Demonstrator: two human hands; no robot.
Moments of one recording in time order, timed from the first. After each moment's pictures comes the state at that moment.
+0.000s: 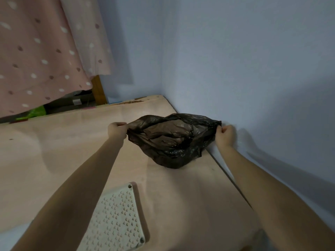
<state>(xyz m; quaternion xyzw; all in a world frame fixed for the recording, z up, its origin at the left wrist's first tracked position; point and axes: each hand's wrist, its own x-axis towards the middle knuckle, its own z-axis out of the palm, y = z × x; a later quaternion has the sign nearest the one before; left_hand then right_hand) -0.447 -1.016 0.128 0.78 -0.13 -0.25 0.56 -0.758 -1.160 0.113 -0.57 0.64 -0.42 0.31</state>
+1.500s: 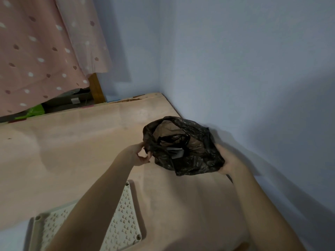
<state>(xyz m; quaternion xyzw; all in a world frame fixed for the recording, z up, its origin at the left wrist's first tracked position) -0.515 -1.007 0.088 0.57 0.13 -0.64 0.50 -0.802 -1.117 0.092 -0.29 0.53 -0.19 0.77</state>
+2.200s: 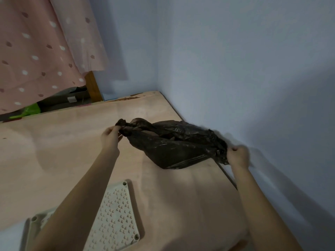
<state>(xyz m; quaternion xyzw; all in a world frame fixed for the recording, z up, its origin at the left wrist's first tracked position) -0.475 -0.991 0.109 0.64 -0.07 -0.29 0.71 -0.832 -1.115 0.089 -0.53 0.71 -0.32 0.33</state>
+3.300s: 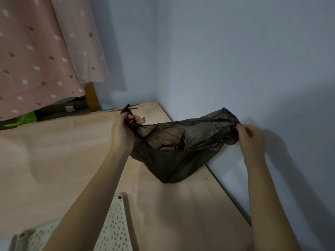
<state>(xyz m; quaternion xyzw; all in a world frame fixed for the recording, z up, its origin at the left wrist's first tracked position) -0.529 -1.011 0.190 0.32 -0.15 -0.41 0.84 -0.830 -1.119 0.196 -0.61 0.53 -0.51 0.30</state>
